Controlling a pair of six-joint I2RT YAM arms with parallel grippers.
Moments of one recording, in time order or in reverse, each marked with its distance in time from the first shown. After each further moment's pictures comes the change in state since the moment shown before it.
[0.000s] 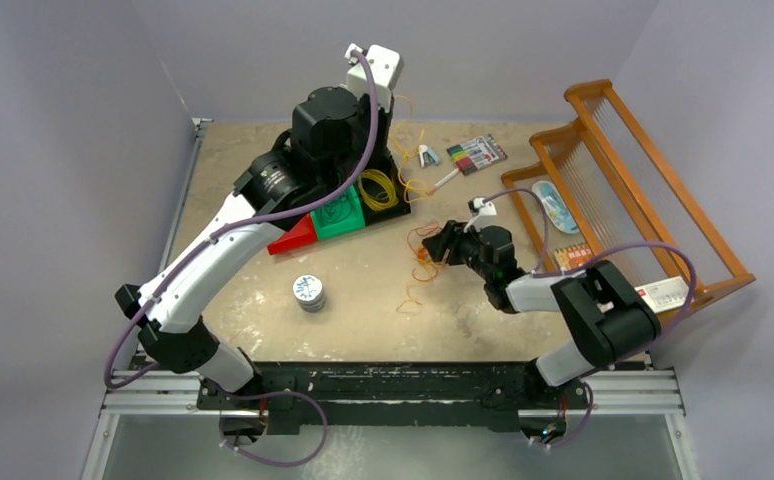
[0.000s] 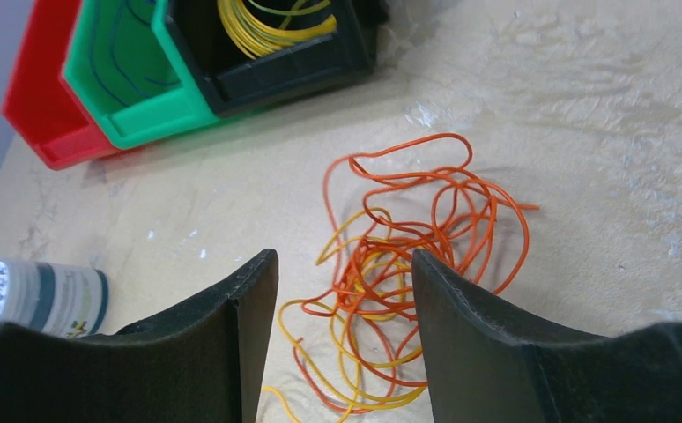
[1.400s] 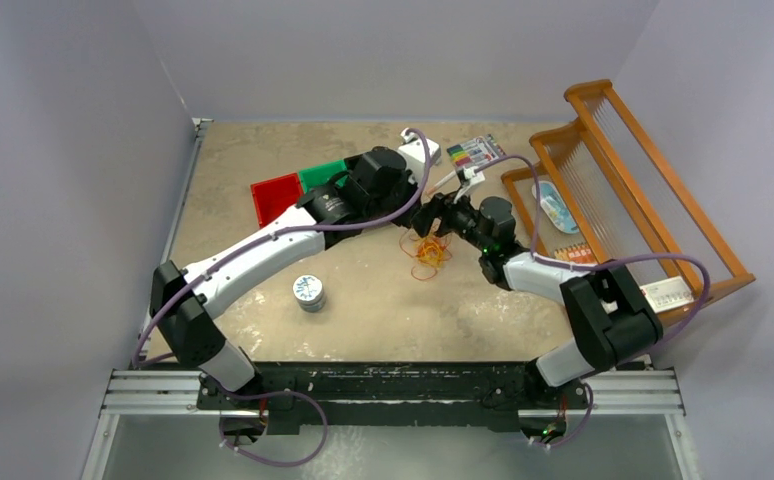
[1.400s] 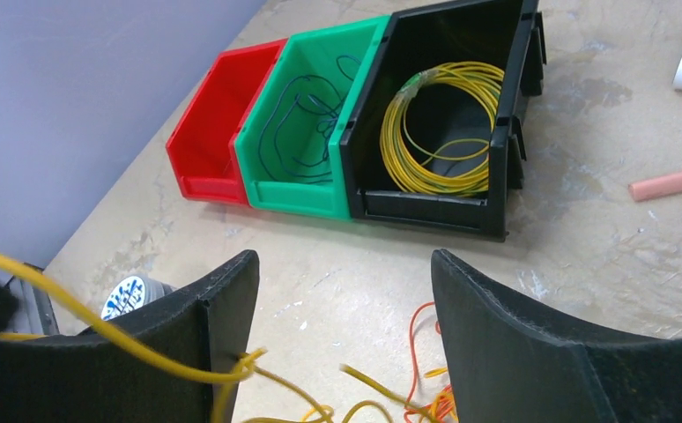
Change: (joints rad) left arm 0.000 0.048 -0.465 0.085 0.343 -0.159; right arm -0.011 -0.045 0.218 -0.028 -0.227 -0.066
